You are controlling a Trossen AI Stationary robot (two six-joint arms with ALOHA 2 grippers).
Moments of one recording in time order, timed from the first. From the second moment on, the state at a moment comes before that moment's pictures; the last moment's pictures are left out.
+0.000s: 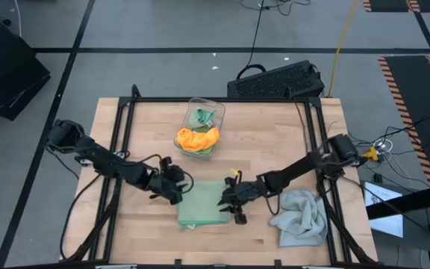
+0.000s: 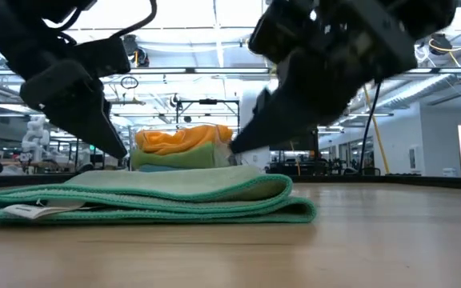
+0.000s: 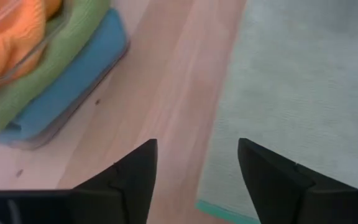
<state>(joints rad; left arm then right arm) -0.40 1.42 0.63 -0.21 -0.47 -0.55 0.32 1.87 0.87 0.41 -0.05 0.21</state>
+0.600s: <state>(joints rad) -0.36 1.42 0.44 0.12 -0.34 -0.61 0.15 1.66 0.71 0.34 0.05 0.46</state>
